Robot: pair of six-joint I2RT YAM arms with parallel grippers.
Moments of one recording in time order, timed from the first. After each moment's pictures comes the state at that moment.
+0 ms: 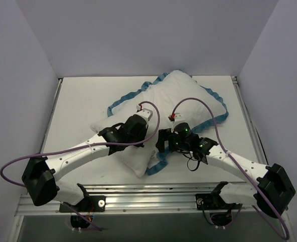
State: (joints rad) left arm -0.92 1.40 1.09 -0.49 -0.26 -0.38; right arm 0.74 1.14 0.68 -0.21 0.06 0.48
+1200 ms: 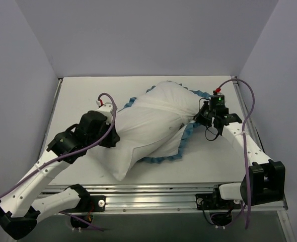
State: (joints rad) left arm -0.71 1.00 1.18 -0.88 -0.11 -0.43; right arm 0.15 1.31 0.96 -0.40 -0.02 0.63
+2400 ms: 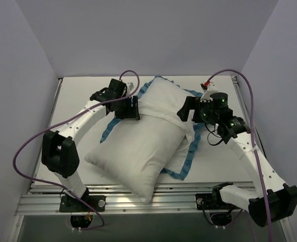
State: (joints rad) left arm -0.47 1.74 1.55 -0.76 0.16 -0.39; right arm 0.29 1.09 1.04 -0.47 -0.18 0.33
